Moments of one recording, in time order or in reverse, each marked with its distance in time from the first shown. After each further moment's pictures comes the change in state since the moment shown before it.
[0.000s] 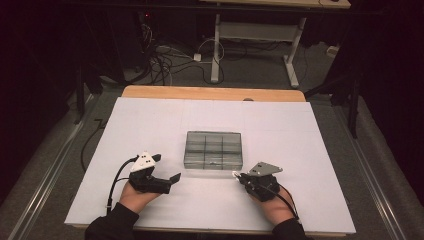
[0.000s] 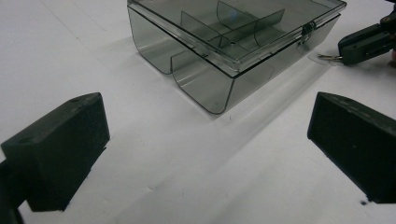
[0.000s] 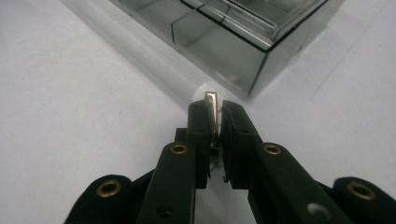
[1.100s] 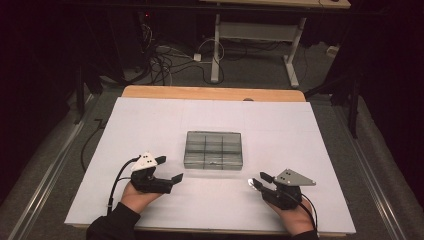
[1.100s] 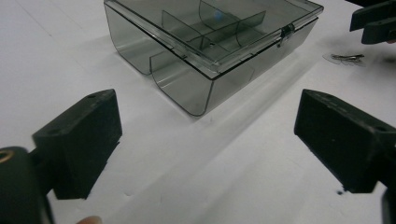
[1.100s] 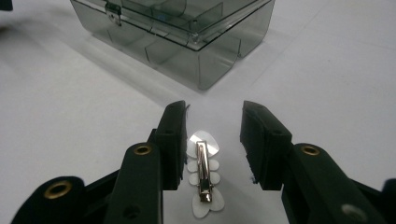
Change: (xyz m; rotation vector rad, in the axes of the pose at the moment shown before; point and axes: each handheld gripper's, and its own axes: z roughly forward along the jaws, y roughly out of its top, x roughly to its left) left arm -0.002 0.001 0.003 0.004 -0.073 -0.022; right arm -0.020 -0.033 -0.043 -0.200 -0.014 0.119
